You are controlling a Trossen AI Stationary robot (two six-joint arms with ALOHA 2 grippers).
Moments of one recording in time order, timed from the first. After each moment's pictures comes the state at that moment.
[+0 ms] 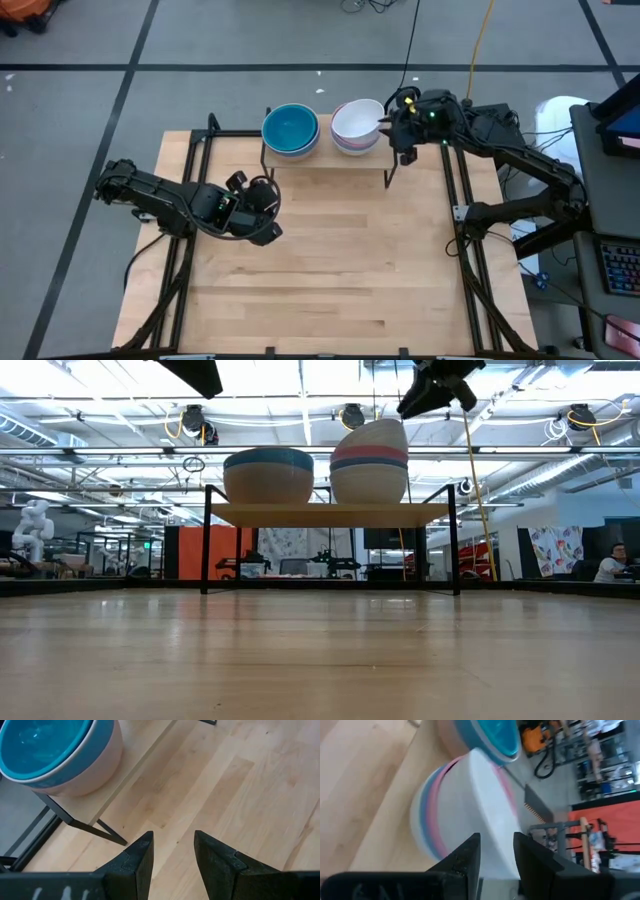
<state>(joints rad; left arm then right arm) -0.31 1.45 1.47 -1.23 -0.67 -0.74 -0.50 1.18 1.29 -0.65 0.06 -1.06</state>
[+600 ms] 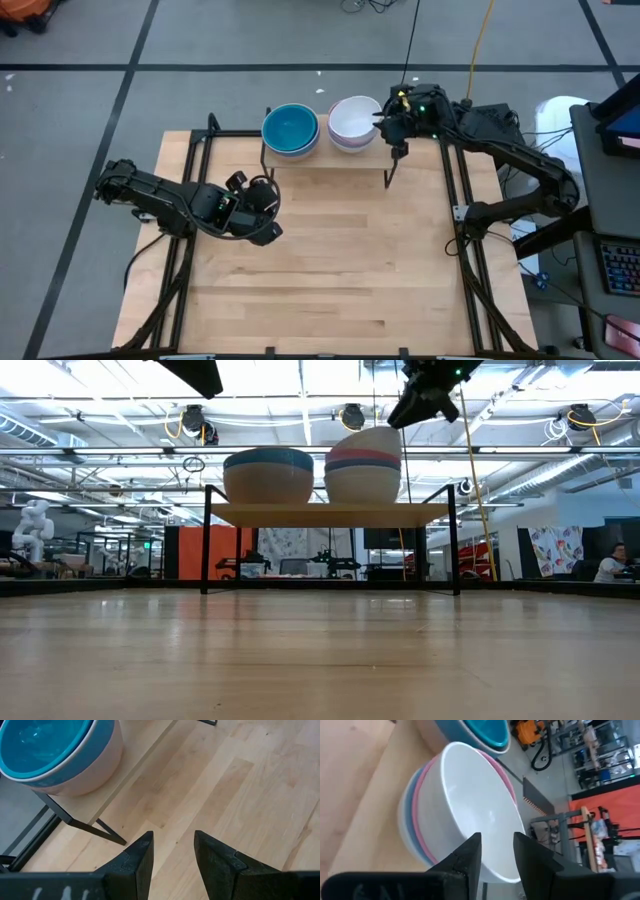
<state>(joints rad) -0.31 1.45 1.47 -1.23 -0.67 -0.75 -0.55 1.25 1.30 -0.58 0.05 -1.01</state>
